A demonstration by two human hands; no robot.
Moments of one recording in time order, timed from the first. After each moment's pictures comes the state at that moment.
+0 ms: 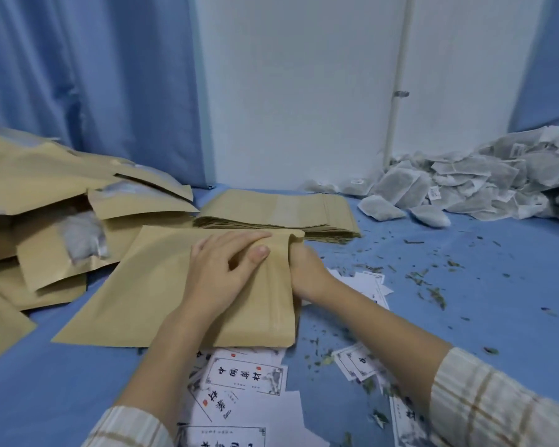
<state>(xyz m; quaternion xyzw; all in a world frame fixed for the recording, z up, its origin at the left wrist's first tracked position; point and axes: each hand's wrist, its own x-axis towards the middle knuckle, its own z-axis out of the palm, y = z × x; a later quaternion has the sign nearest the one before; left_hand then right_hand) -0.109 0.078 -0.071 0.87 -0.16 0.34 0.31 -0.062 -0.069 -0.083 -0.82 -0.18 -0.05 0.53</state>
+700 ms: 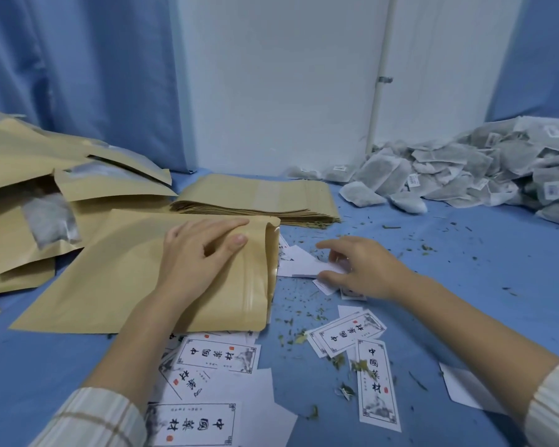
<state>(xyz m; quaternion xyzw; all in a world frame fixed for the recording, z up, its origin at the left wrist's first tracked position) -0.105 0.080 -0.080 0.89 -0.16 0.32 0.30 -0.082 -0.191 -0.079 -0.95 -0.25 -0.11 0.13</state>
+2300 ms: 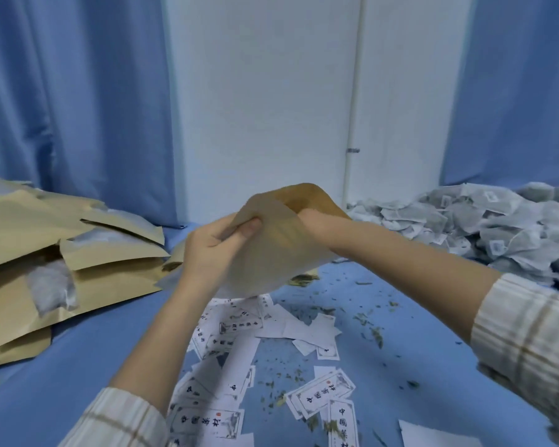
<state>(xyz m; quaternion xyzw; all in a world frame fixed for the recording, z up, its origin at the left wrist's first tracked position) -0.118 0.023 0.034 0.69 -0.17 0.30 0.63 -0.087 -0.141 0.090 -0.96 -0.18 -0.02 0.20</state>
